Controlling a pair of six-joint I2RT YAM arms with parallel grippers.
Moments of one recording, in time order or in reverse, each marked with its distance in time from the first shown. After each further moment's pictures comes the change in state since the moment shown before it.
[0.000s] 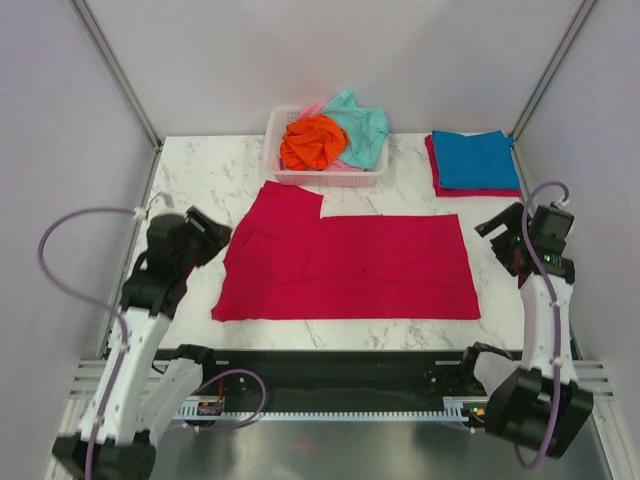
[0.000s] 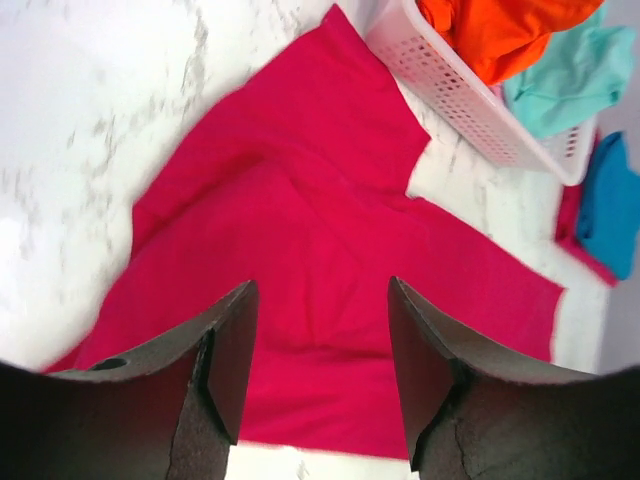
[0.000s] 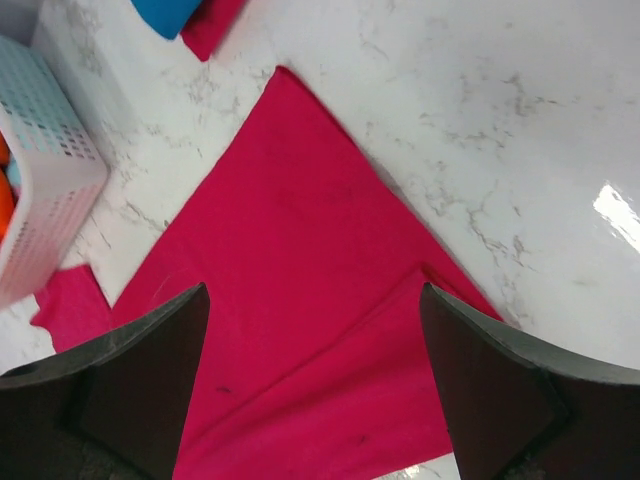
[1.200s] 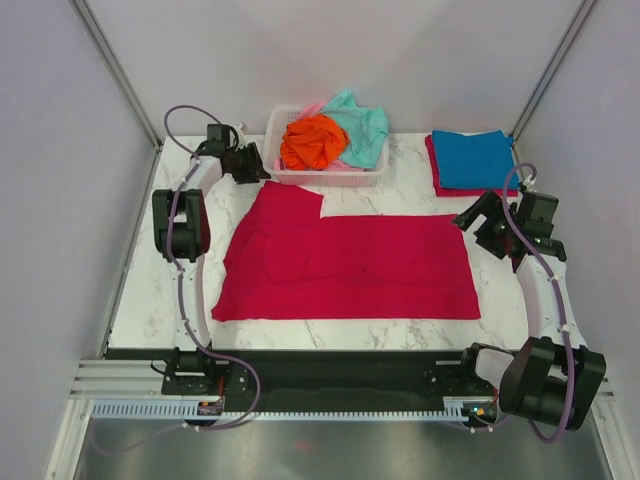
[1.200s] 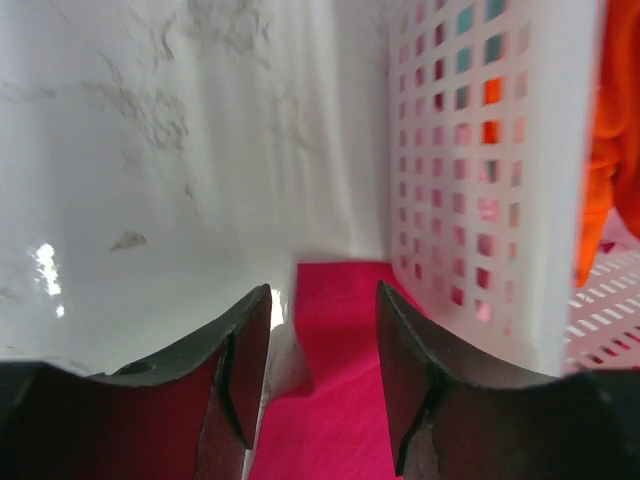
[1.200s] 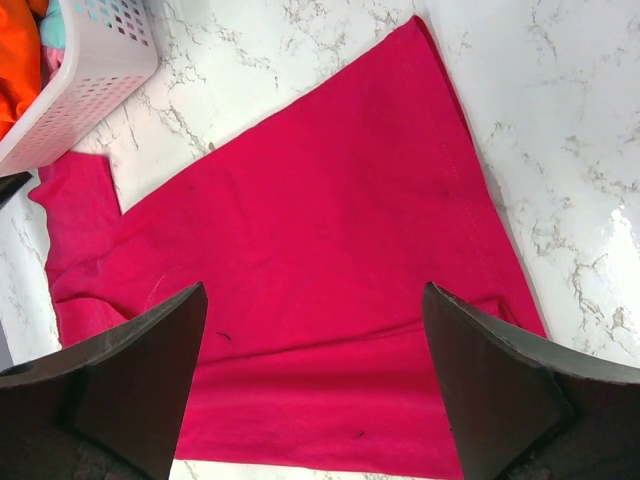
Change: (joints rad) left arm 0.132 1.694 1.138 0.252 0.544 0.555; right arm 0.092 0.188 0.051 0.116 -0.216 -0.179
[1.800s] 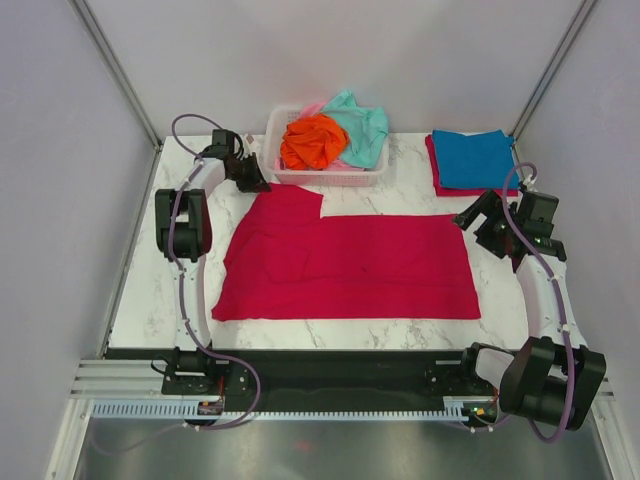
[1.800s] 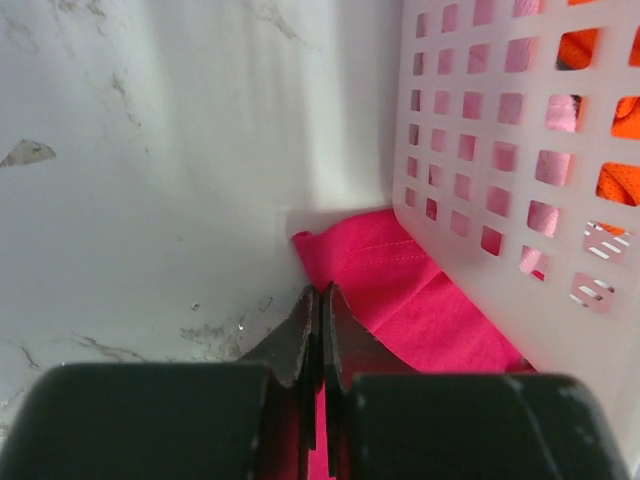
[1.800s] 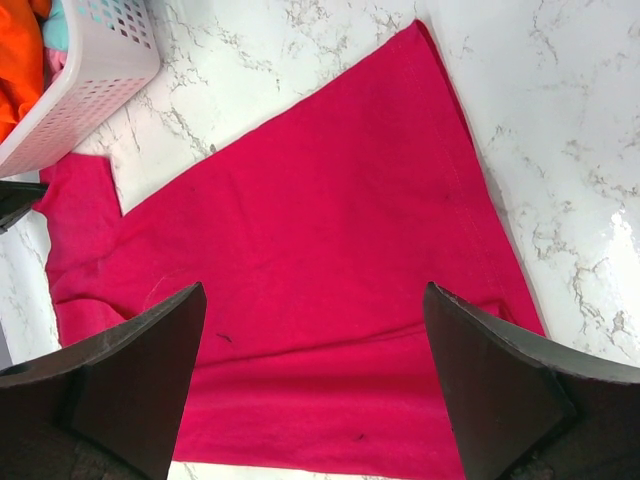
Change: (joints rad) left arm -0.016 0.027 -0.014 -0.129 0.049 -0.008; right arm 0.000 0.000 0.000 0.007 -0.001 0.000
